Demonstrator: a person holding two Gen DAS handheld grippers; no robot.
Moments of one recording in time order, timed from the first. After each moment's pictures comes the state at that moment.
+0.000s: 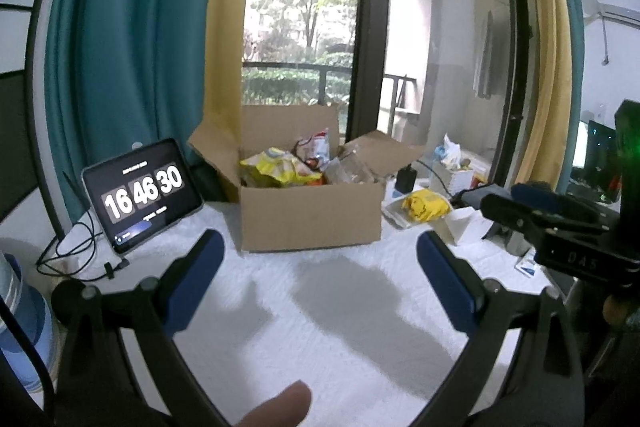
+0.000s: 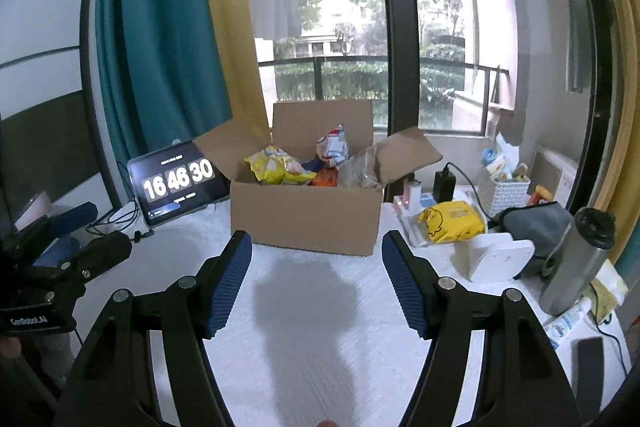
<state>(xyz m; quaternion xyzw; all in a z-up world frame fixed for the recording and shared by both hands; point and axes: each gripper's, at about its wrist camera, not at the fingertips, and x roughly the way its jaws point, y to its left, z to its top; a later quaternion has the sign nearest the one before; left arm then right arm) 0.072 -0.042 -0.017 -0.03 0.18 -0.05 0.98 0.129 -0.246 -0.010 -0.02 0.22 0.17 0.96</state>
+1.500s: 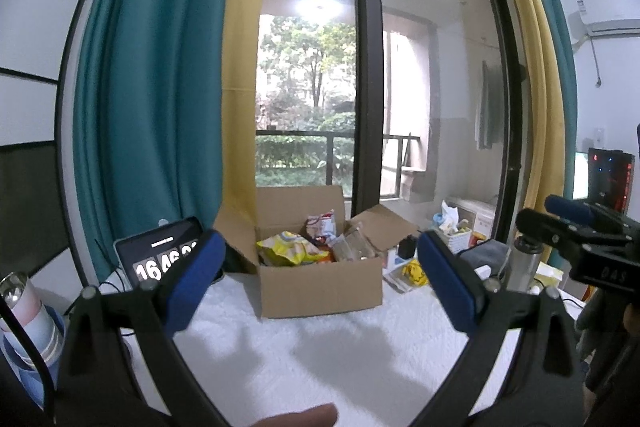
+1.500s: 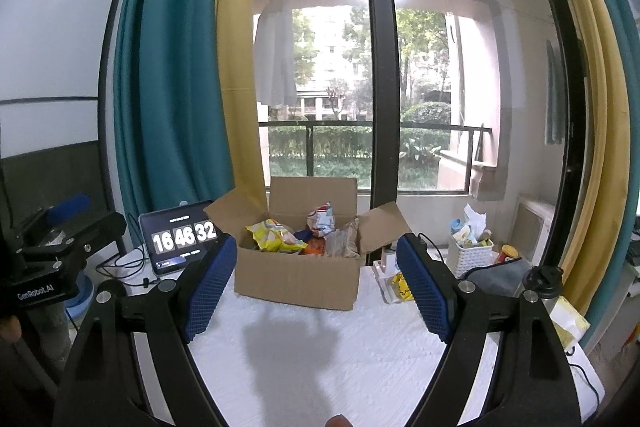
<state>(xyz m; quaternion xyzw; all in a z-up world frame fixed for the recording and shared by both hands) 0.023 -0.035 0.049 -0.02 0.07 -0.03 1.00 0.063 -0.271 0.060 -0.02 0.11 0.15 0.98</state>
